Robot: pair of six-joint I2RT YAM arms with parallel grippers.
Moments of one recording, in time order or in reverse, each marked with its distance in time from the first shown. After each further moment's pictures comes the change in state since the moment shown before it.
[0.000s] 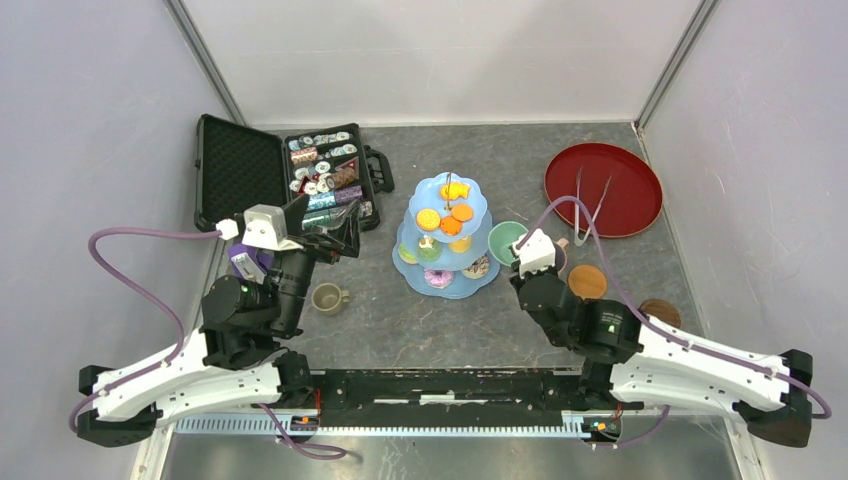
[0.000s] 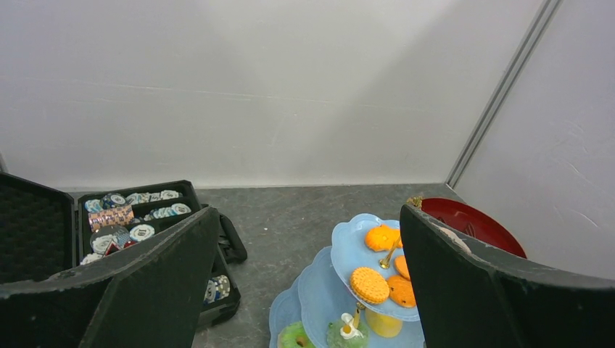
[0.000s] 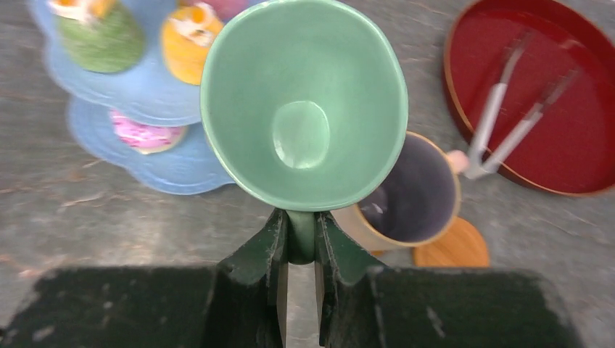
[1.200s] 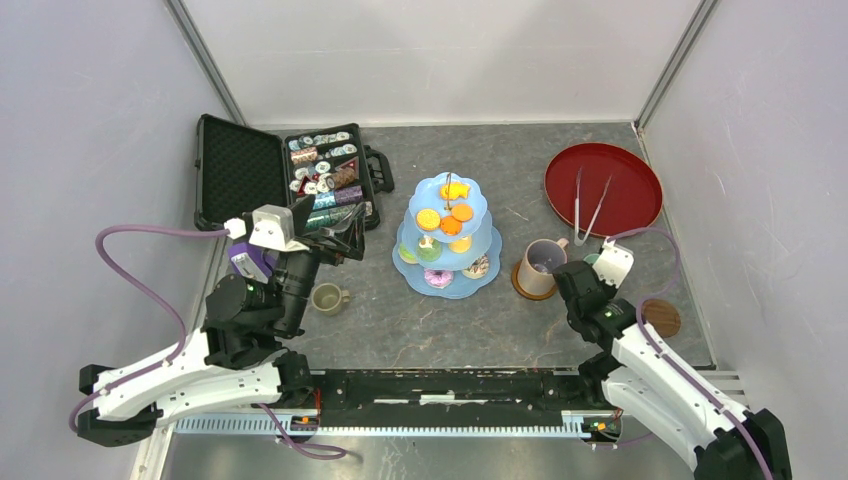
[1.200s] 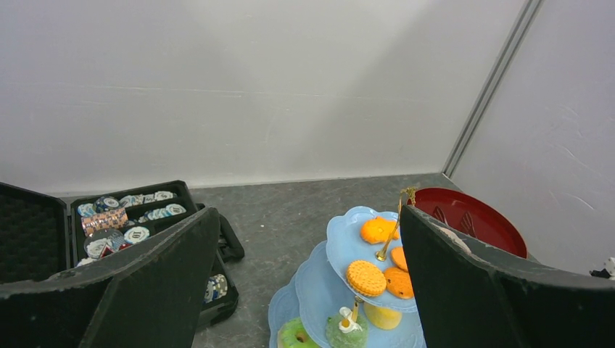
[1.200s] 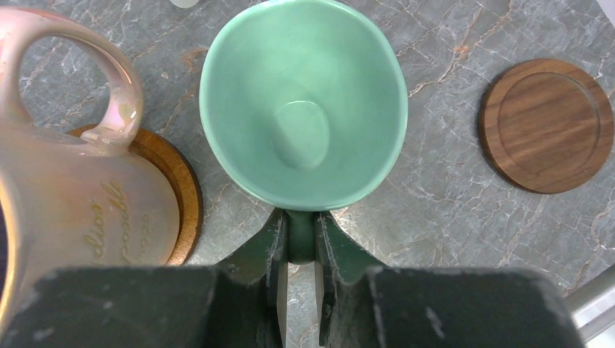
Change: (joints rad) left arm 0.000 0.009 0.000 -0.026 0.032 -0.004; right arm -0.693 -0.003 -0.302 -0.130 -0.001 0.497
